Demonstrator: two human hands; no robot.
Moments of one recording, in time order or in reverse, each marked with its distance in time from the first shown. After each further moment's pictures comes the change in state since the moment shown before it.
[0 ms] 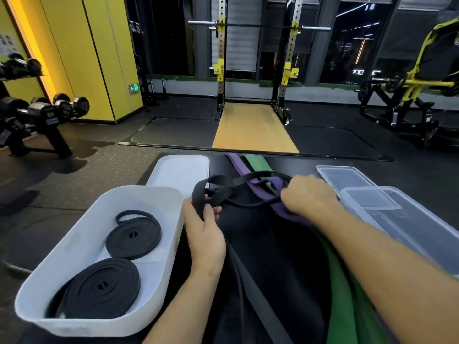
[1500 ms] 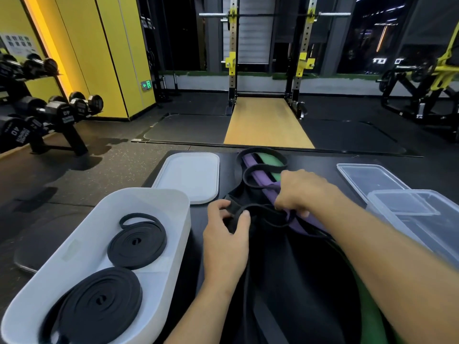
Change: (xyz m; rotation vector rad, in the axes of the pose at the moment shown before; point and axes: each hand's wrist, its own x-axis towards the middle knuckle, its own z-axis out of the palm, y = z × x) left_hand -0.001 -0.002 0.003 0.395 -0.164 -0.003; right_hand 0.028 -0.042 -0.006 -0.110 -0.212 -0.202
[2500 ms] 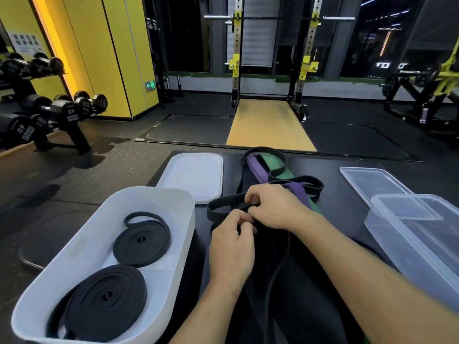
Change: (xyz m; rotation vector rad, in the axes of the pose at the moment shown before) left_hand -0.001 -0.002 0.002 0.138 -0.080 0.021; right_hand -0.007 -0.031 0.039 0.335 0.088 -0.349
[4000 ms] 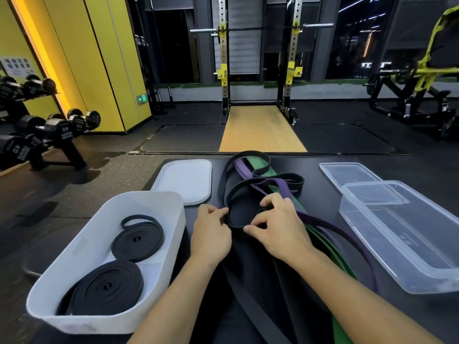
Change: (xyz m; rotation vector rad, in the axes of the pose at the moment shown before) left_hand 0.018 -0.002 -0.014 0.374 -0.130 0.007; right_hand -0.073 0.035 0.039 0.086 0.340 0.026
